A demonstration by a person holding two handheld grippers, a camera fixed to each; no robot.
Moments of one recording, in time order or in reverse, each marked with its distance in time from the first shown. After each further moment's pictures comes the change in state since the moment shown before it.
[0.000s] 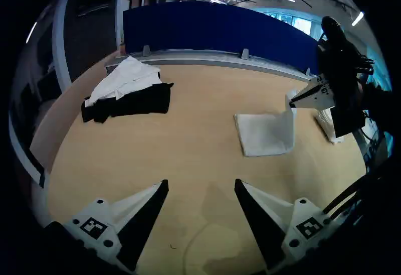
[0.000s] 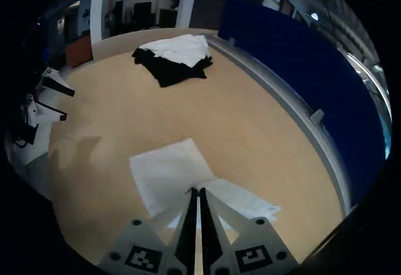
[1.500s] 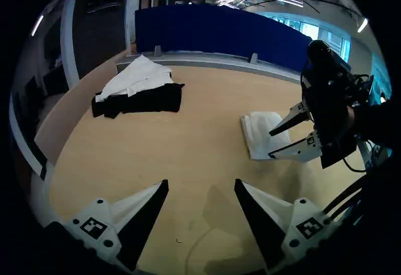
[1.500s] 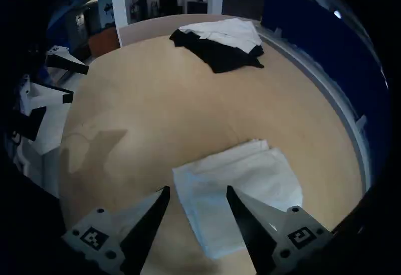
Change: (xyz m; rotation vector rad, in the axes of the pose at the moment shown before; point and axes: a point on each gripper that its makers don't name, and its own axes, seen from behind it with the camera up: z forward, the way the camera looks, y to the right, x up) left arm -0.004 -0.014 -0.015 0.038 0.014 -0.048; right arm -0.008 -0.100 0.068 0.190 -0.044 -0.006
